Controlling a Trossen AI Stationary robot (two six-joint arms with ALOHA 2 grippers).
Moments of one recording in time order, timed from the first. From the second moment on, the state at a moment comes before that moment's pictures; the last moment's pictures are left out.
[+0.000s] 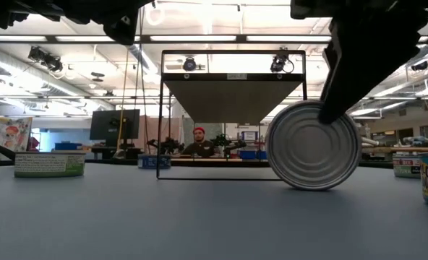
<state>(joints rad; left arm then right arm) -0.48 1.27 0.50 0.66 -0.31 0.06 0.57 1.84 1.29 -0.78 0.43 0.80</state>
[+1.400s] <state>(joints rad) -0.48 1.27 0.50 0.65 -0.34 0.08 0.08 1.84 1.83 -1.12 1.08 -0.34</state>
